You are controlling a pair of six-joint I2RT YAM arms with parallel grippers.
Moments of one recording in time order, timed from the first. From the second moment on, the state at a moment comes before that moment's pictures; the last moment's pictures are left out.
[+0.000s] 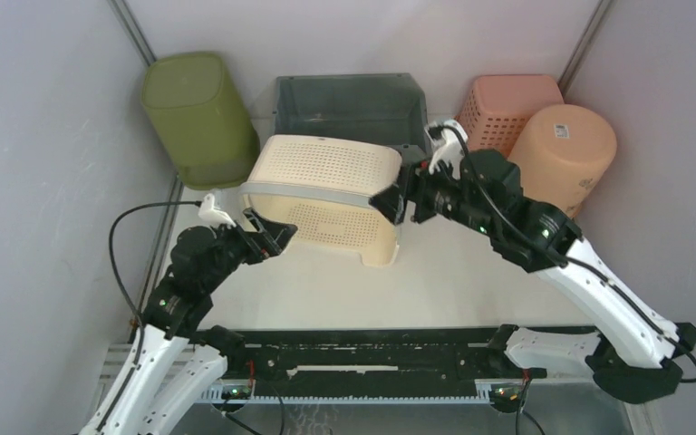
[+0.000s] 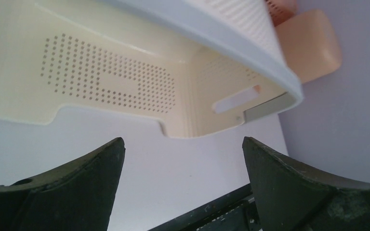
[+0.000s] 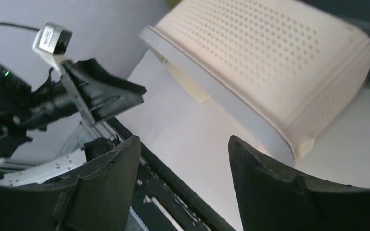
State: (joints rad) left arm -0.40 0.54 0.68 -0.46 0.09 -0.72; right arm 0.85 1.06 1.42 -0.70 0.01 0.48
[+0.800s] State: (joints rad) left arm -0.83 0.59 0.49 -0.47 -0.25 -0.79; right arm 0.45 2.17 2.38 -0.94 -0.23 0.47
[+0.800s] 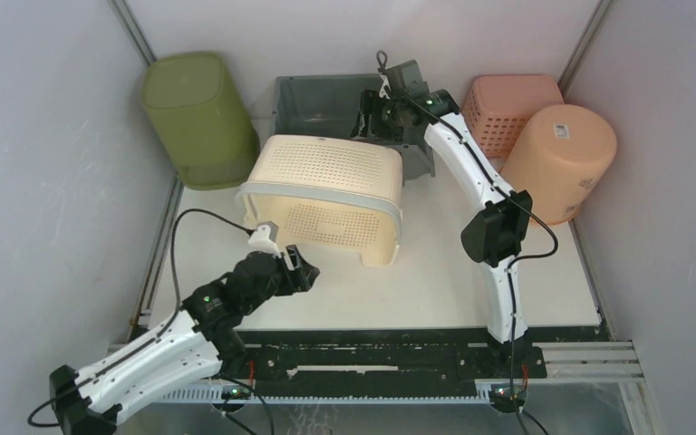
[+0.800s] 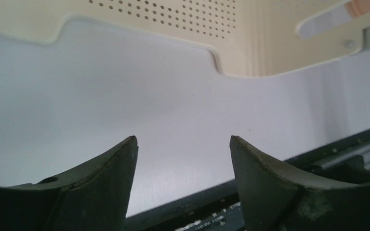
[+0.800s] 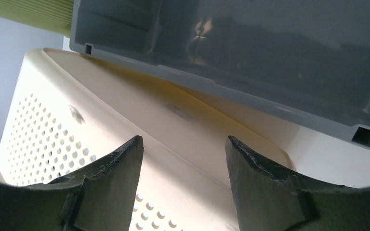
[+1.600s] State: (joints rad) left arm -0.94 1.34 0.50 -0.07 -0.58 -0.85; right arm 0.46 2.23 2.36 -0.84 -0.30 0.48
